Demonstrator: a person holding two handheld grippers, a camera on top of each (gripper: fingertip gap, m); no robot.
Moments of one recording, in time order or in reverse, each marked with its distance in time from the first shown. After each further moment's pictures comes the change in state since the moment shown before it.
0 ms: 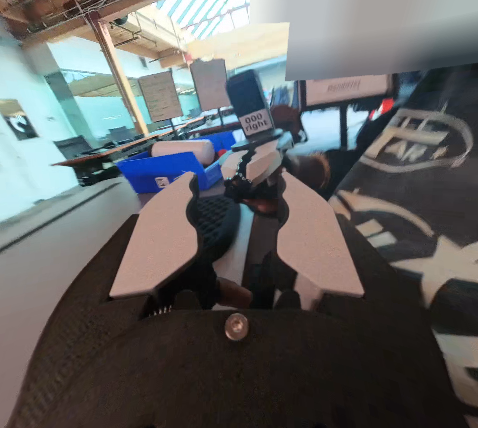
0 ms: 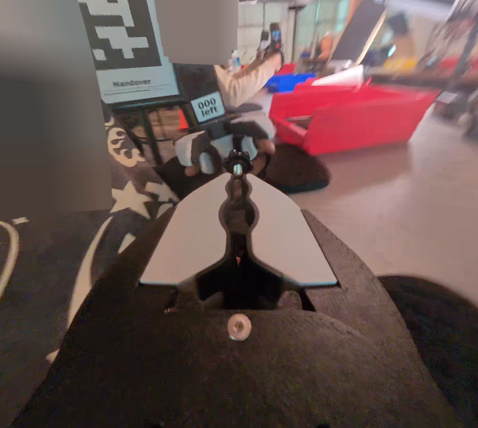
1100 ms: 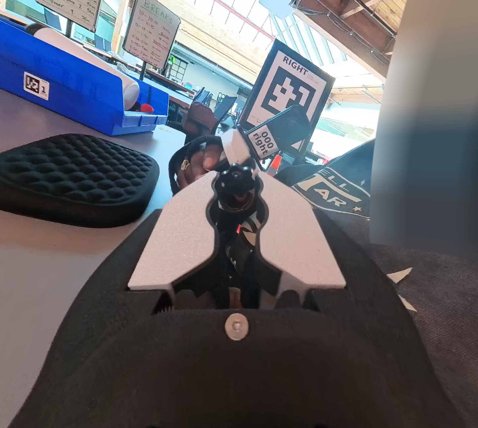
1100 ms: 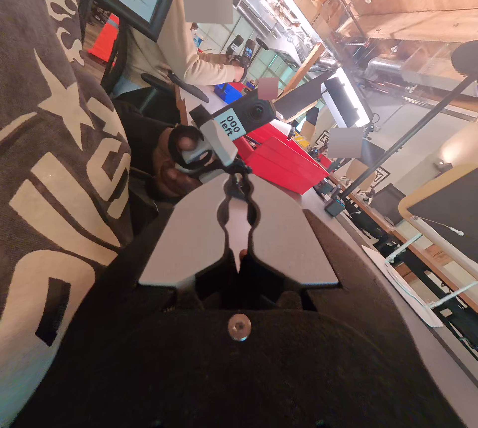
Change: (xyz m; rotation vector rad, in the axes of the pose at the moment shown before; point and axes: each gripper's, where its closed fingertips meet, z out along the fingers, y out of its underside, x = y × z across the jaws) left arm 0.011 0.032 0.009 0.015 0.239 -0.725; right arm -0.003 0.018 -0.001 0.003 0.197 -0.707
